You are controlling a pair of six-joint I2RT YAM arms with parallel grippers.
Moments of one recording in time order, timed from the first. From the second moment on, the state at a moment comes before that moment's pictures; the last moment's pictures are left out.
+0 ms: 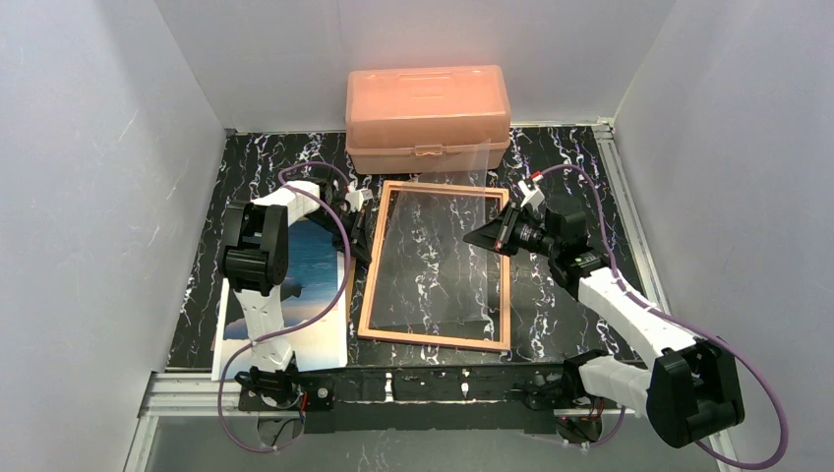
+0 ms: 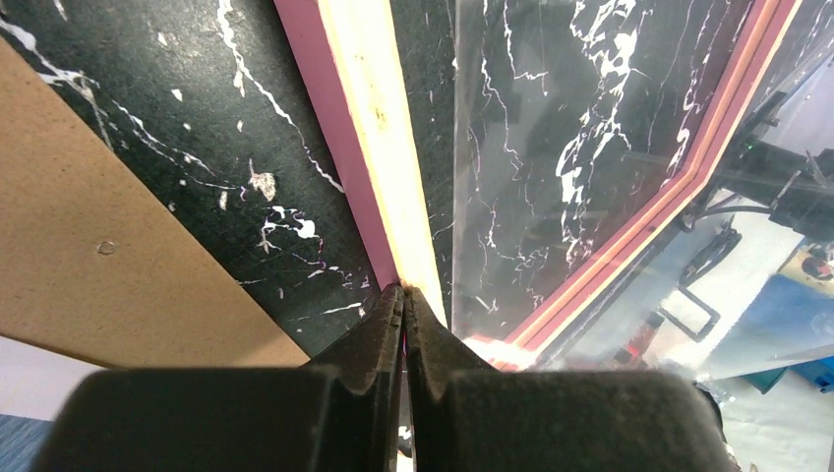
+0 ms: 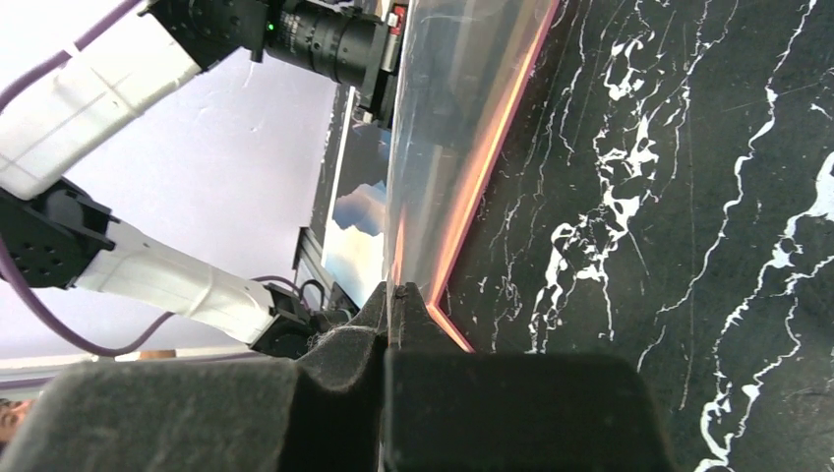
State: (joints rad) left arm -0.18 2.02 1.35 -0.85 0.69 0.09; right arm 0.37 1.11 0.65 0.12 -0.64 0.87
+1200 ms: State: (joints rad) left arm -0.18 2.01 1.34 -0.84 0.70 0.09; right arm 0.37 1.14 0.59 0.08 -0.55 0.78
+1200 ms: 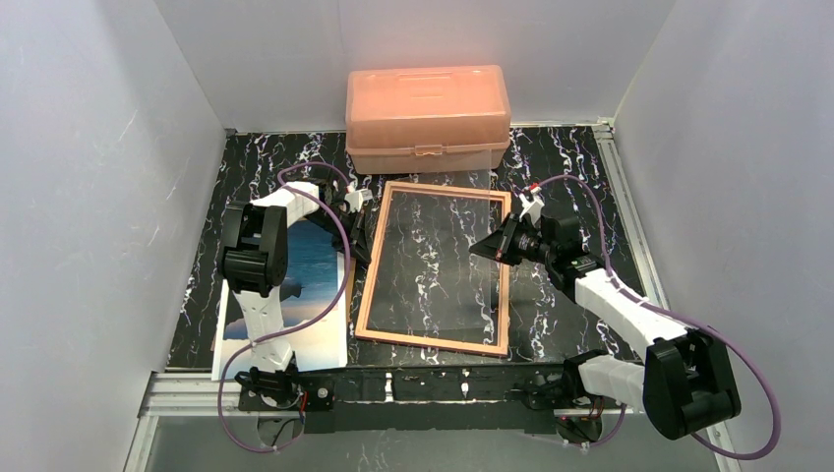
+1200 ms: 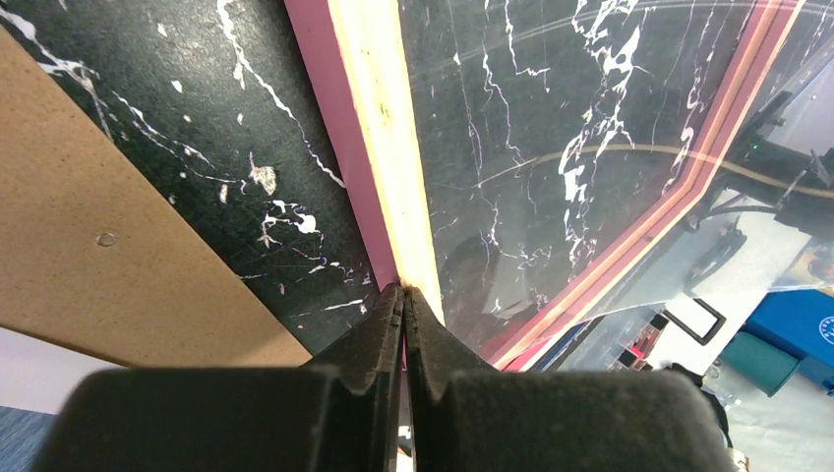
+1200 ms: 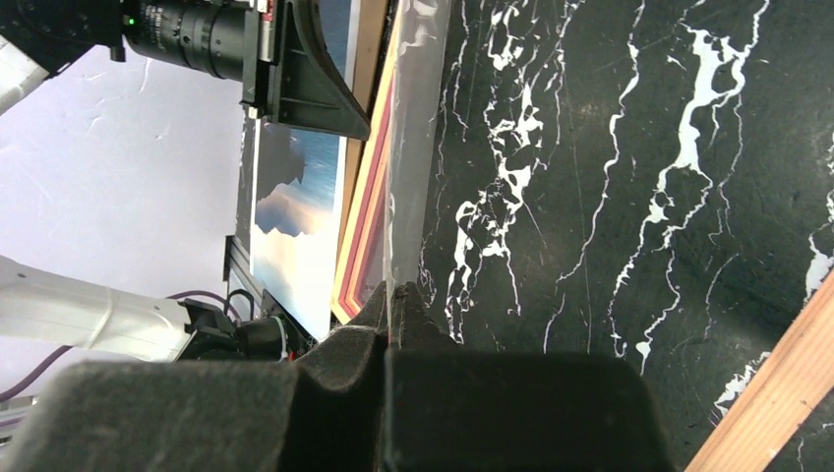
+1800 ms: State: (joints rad) left arm -0.18 2.00 1.34 -0.84 0.69 0.09; right arm 0.36 1.25 0.59 0.05 -0.53 0.76
